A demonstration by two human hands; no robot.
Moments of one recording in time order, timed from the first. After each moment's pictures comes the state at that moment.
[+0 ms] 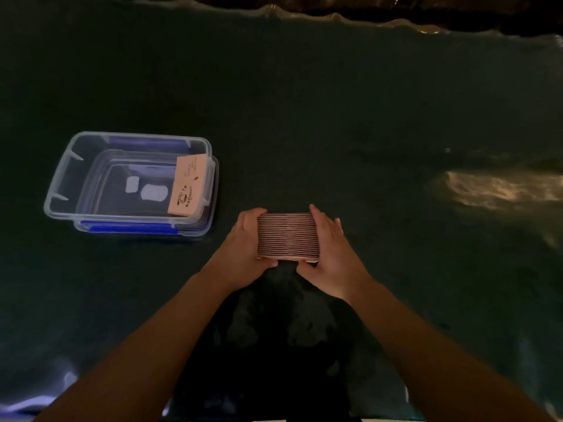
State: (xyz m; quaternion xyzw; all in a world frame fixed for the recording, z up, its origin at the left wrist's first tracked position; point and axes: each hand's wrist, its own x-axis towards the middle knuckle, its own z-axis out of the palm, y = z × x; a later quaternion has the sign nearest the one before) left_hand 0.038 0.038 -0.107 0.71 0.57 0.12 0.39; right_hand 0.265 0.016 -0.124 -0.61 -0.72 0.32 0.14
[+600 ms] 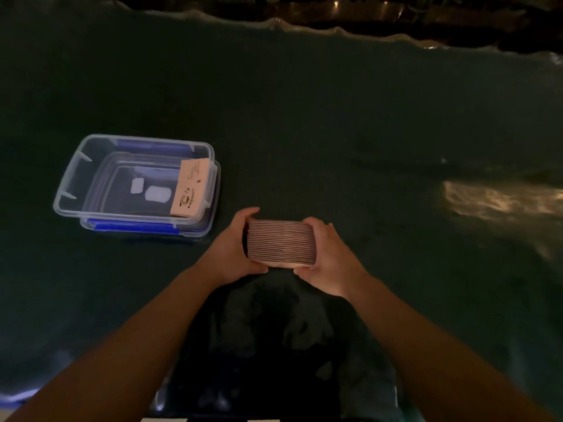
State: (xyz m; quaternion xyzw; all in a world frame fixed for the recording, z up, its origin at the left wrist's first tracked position) left_hand 0.019 0.044 -0.108 0.66 0.56 0.14 0.48; right_hand 0.276 0.028 -0.115 -0.60 -0.70 0.38 0.10
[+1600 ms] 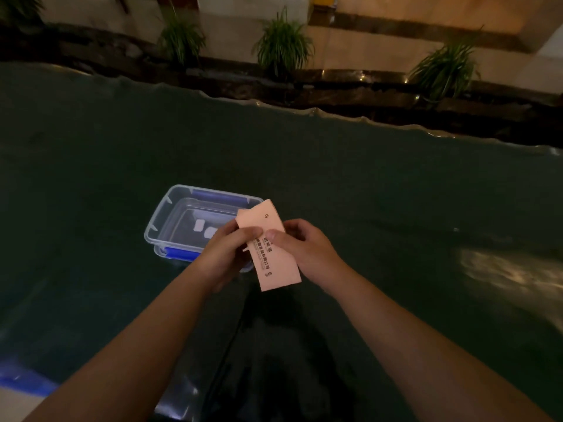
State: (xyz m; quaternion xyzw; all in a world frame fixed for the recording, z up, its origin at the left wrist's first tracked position) left_hand -0.040 0.034 0.036 0.35 0.50 0.44 0.66; right_hand 0.153 0.059 0.041 -0.53 -0.52 0.63 0.25
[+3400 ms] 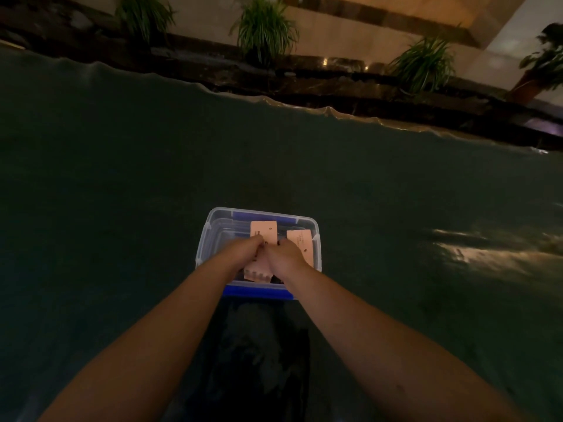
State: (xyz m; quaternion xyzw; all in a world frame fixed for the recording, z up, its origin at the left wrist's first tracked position) left_hand -0.172 0.153 -0.028 0.31 0.71 0.17 0.60; right_hand -0.065 0.141 -0.022 -0.74 -0.38 0.55 0.12
